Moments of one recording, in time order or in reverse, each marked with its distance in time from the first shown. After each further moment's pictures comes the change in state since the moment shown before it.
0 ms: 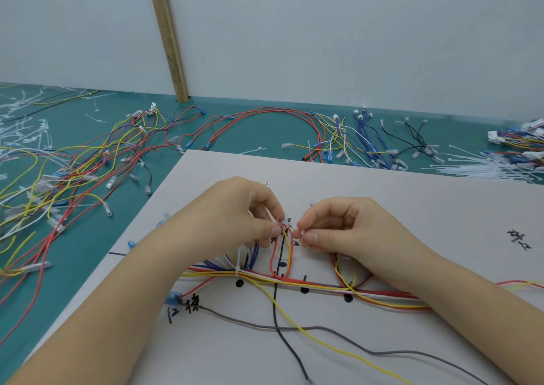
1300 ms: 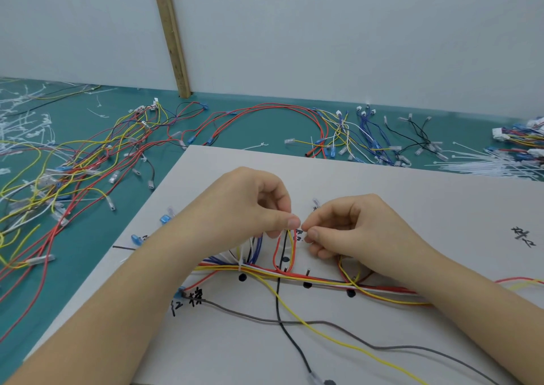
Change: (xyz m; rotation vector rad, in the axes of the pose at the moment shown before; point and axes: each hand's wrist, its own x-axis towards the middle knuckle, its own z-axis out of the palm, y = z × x) left_hand -0.001 0.006 0.003 -0.165 0.034 0.047; right_hand -0.003 -0.003 0.002 -0.167 0.056 0.037
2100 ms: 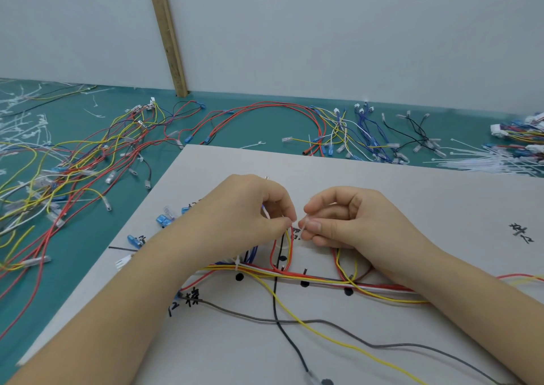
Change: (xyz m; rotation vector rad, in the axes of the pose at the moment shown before) left_hand -0.004 0.002 0.005 0.308 0.015 0.135; right_hand 0.003 0.005 -0.001 0.309 0.014 0.057
